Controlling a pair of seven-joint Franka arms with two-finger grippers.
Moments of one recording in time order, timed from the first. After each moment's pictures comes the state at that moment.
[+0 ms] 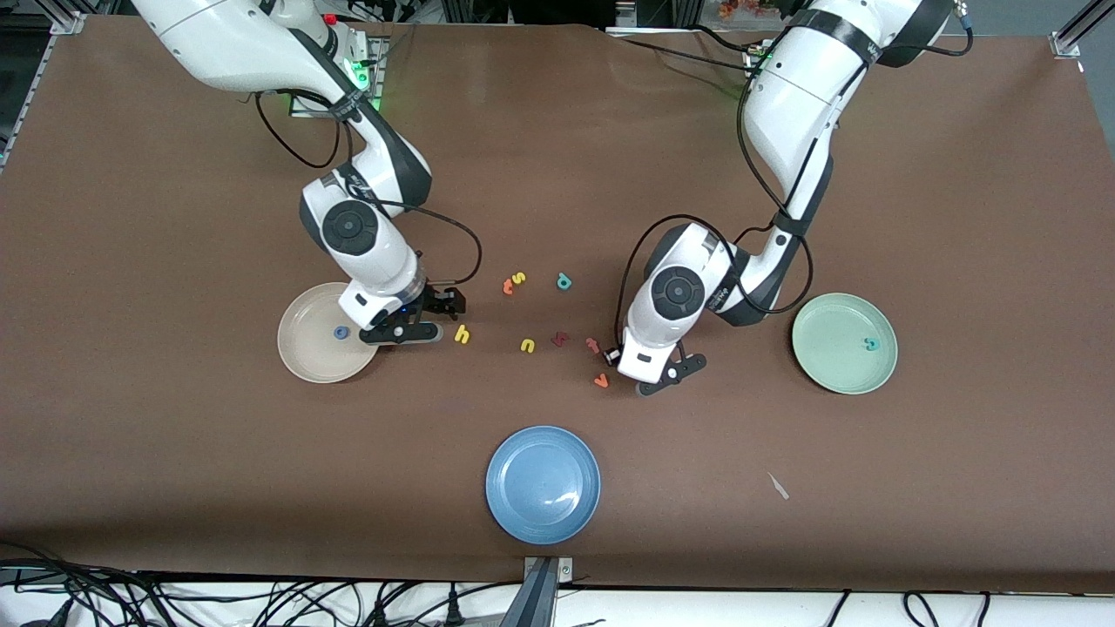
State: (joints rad) left arm -0.43 0.84 -0.11 -1.47 0.00 2.33 -1.02; right arm 0.13 0.55 0.38 -1.89 -0.24 2.45 0.63
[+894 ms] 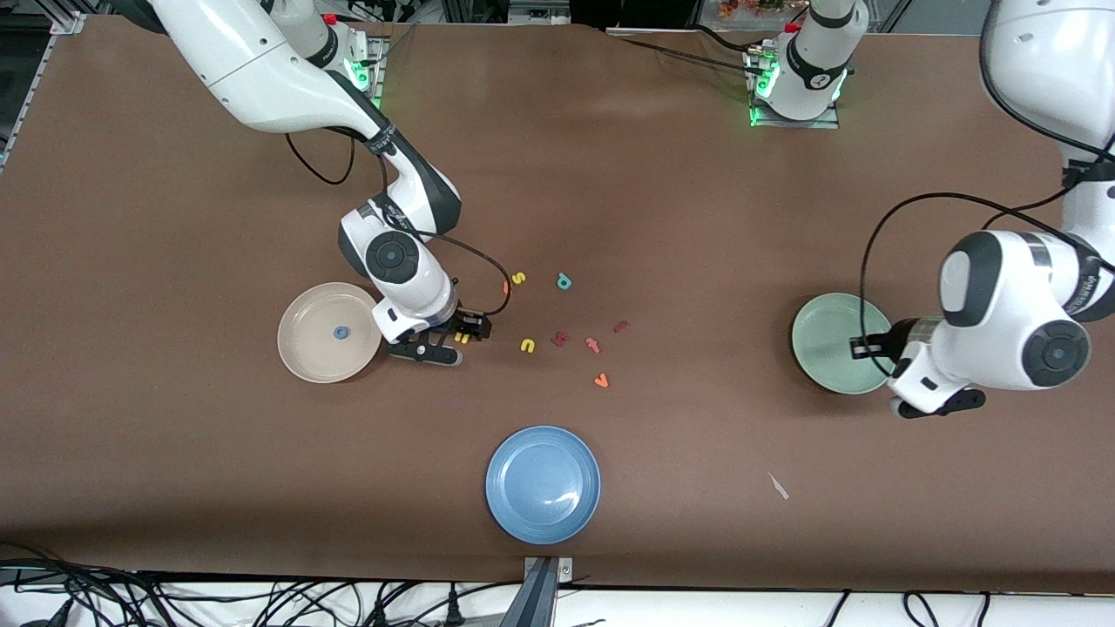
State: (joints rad) left arm 0.11 0.60 -0.09 -1.51 0.01 1.78 -0.14; right arm 0.23 0.71 0.32 -1.75 -0.29 2.45 0.86
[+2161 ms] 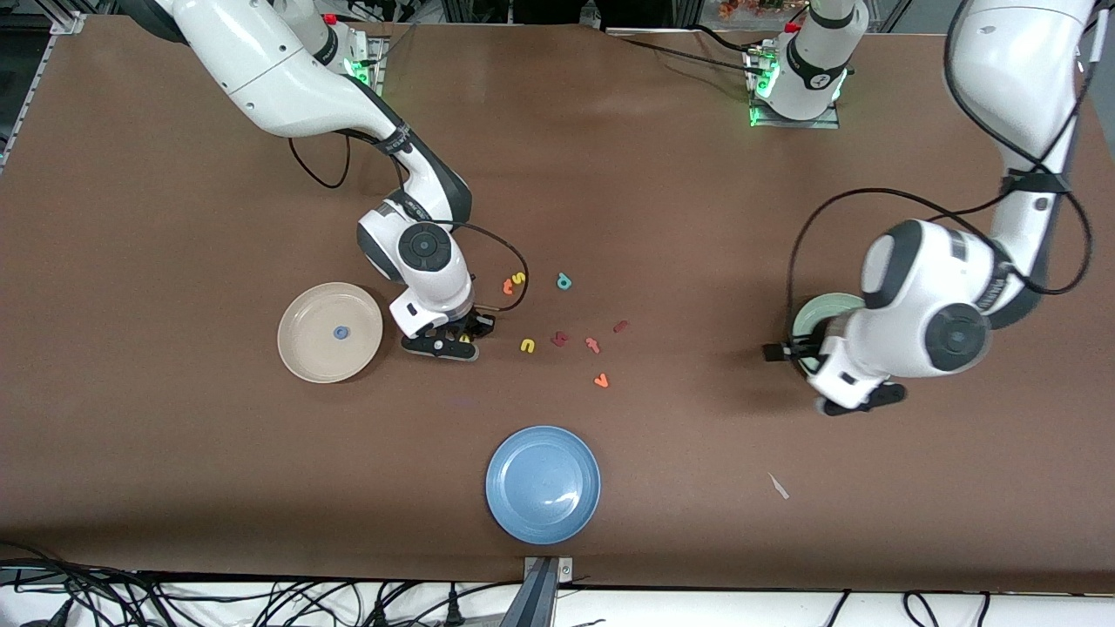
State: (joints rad) left arm 0.09 0.60 -0.38 -1.52 0.06 1.88 -0.50; right arm 0.26 0.73 0.31 -1.73 -0.44 2.45 0.95
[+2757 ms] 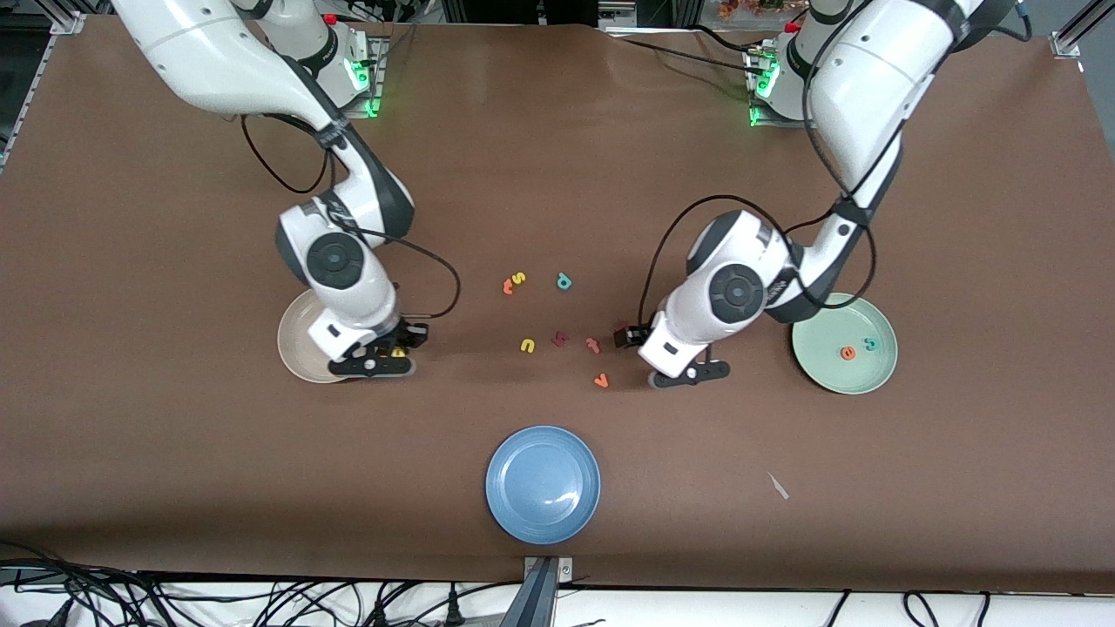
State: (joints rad) left arm -0.18 0.75 -0.39 -1.55 0.10 2.22 -0.70; right arm 0.11 0.55 0.29 -1.78 -0.34 2.30 0.50
